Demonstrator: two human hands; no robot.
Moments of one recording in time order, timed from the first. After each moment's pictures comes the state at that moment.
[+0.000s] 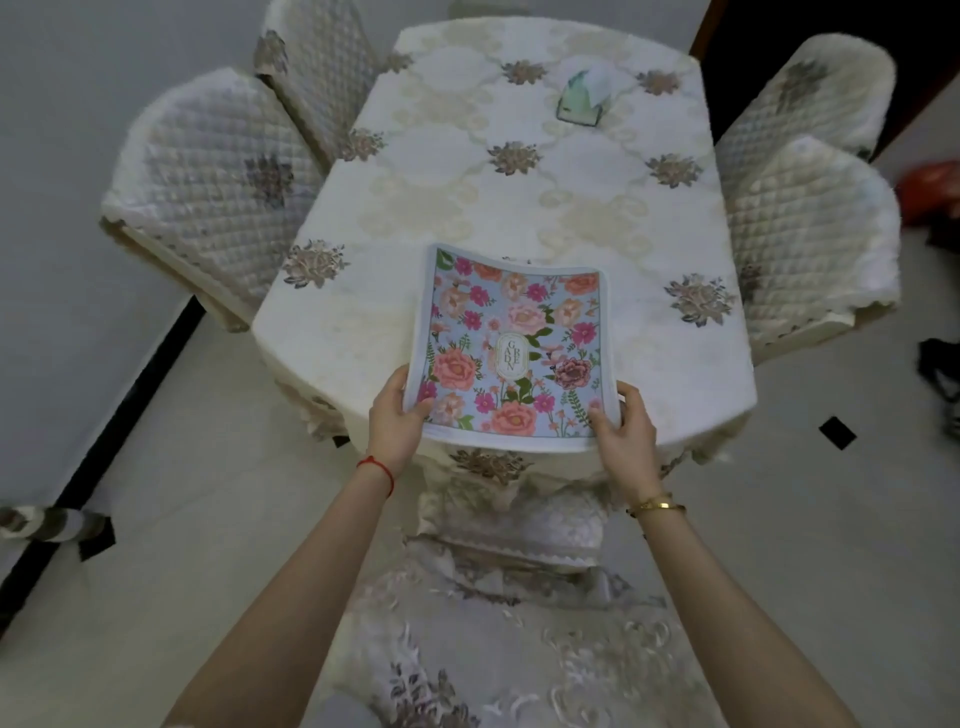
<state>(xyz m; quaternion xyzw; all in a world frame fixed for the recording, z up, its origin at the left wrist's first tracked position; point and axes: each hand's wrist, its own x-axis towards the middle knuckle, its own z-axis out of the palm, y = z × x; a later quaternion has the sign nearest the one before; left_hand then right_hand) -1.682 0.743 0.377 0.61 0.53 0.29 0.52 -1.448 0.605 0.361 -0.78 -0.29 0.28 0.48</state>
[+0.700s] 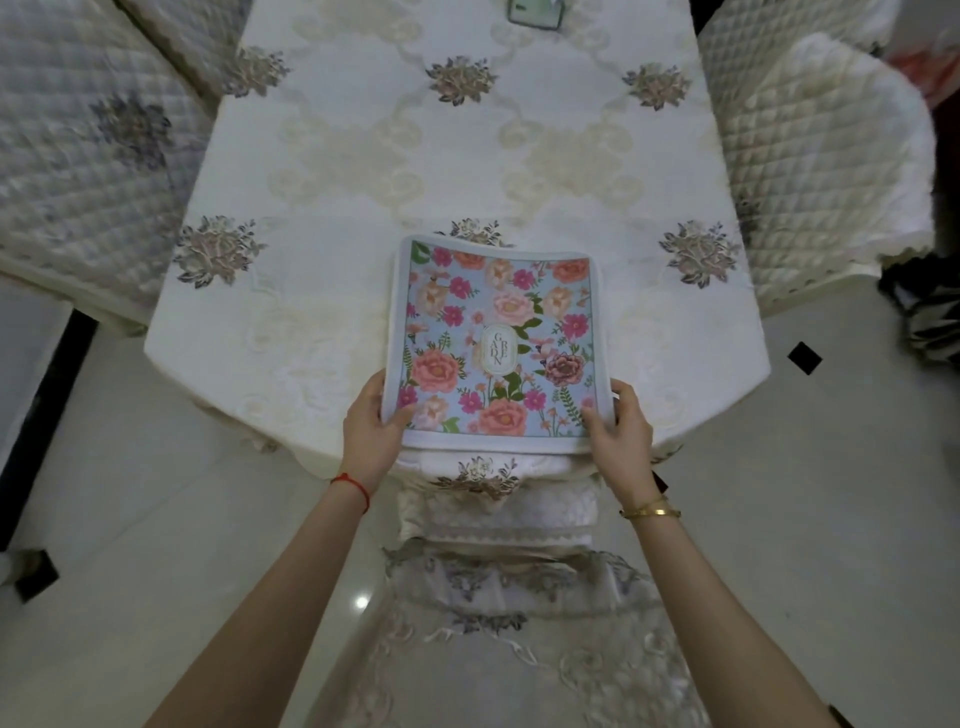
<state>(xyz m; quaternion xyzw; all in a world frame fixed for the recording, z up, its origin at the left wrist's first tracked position) -1.663 0.798 0.300 0.62 0.52 0.21 0.55 -1.431 0.635 0.293 -0.83 -0.25 0.25 0.43</state>
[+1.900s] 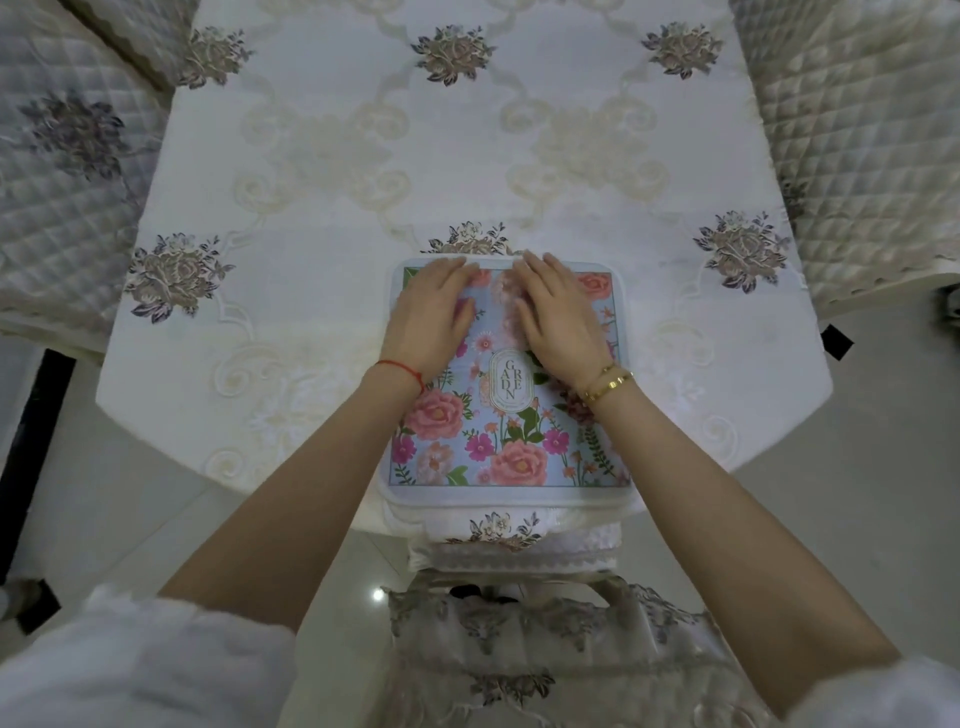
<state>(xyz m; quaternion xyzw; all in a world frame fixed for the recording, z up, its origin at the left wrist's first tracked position) -1.532 0.932 0.267 0.91 0.32 0.12 0.22 -1.378 0.820 0.269 -0.79 -0.57 0.11 0.18</state>
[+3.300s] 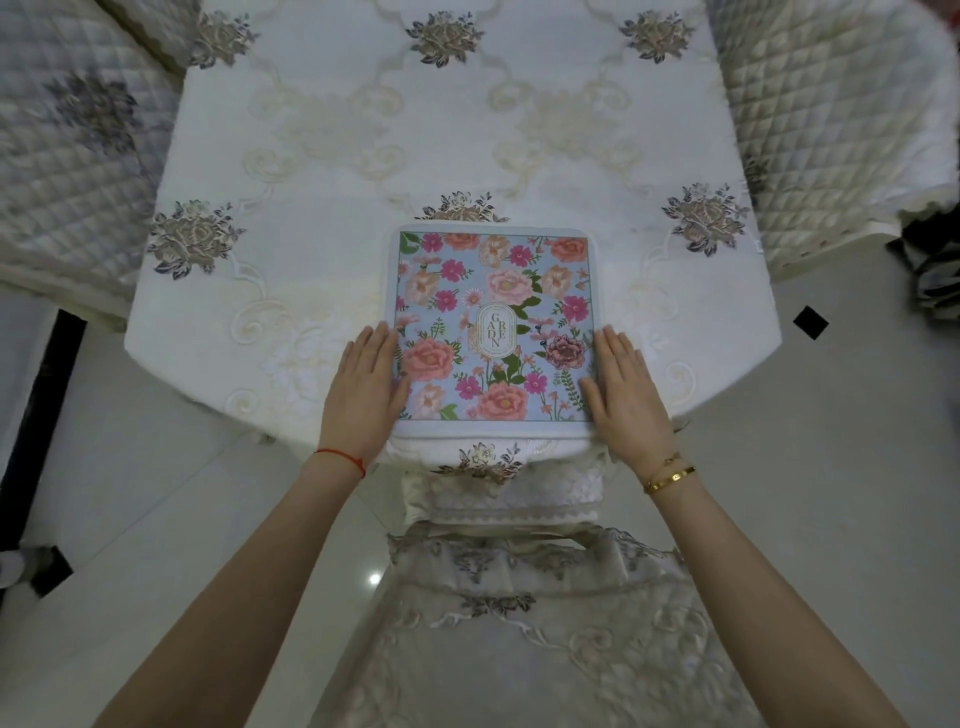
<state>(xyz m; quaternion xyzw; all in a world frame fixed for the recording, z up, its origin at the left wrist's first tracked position) -1.665 0.835 0.268 0.90 0.39 0.04 0.17 -1.404 0.640 0.281 -0.85 -0.49 0.15 0.11</state>
